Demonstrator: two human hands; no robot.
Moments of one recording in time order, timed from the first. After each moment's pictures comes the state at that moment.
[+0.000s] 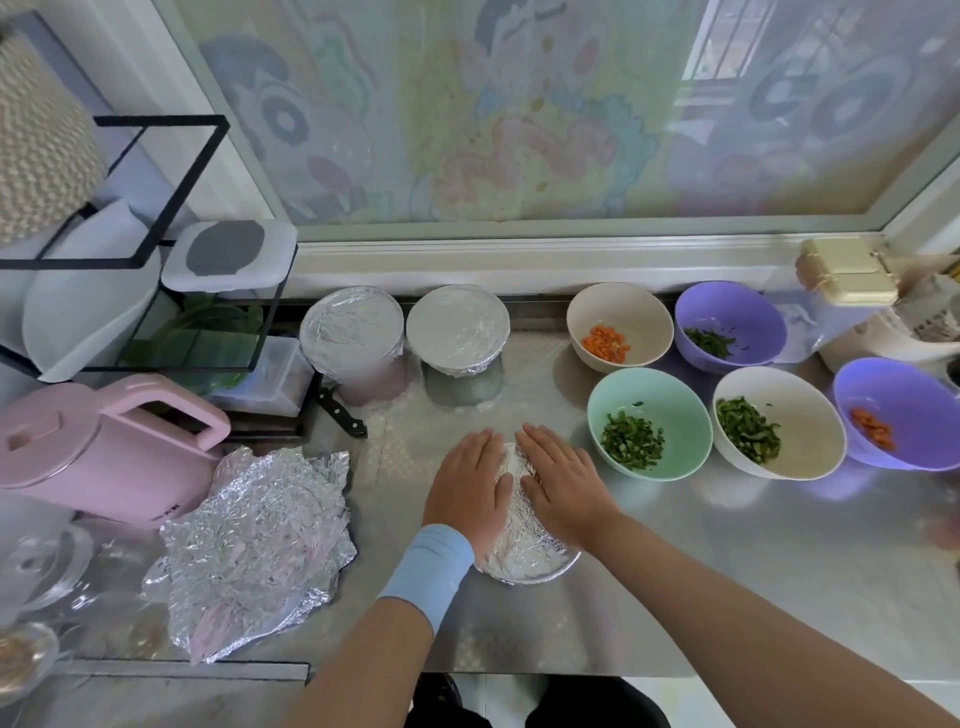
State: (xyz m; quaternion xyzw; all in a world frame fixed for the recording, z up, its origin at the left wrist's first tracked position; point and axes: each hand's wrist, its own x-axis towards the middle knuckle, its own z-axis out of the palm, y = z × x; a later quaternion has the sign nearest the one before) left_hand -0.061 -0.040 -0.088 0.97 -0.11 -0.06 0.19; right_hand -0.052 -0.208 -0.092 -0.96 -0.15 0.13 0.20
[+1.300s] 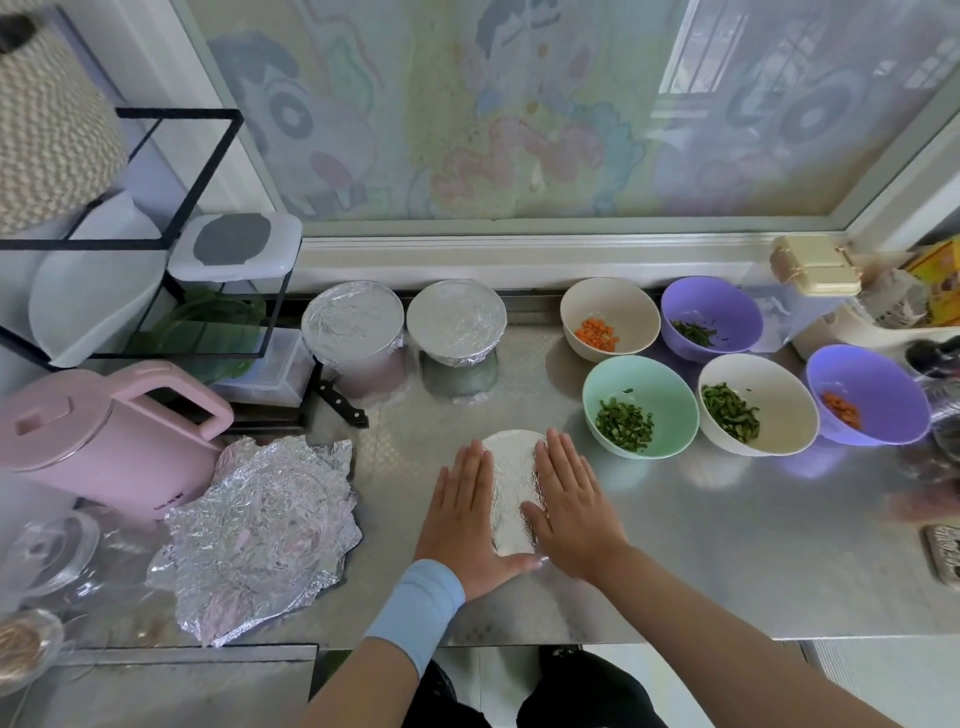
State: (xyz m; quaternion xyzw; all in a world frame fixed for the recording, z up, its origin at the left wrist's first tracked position) left_hand -0.124 -0.023 -0.090 0.97 -0.14 -0.12 0.14; right_hand -0.111 -0.205 -0.103 -0.98 -0.12 0.09 0.13
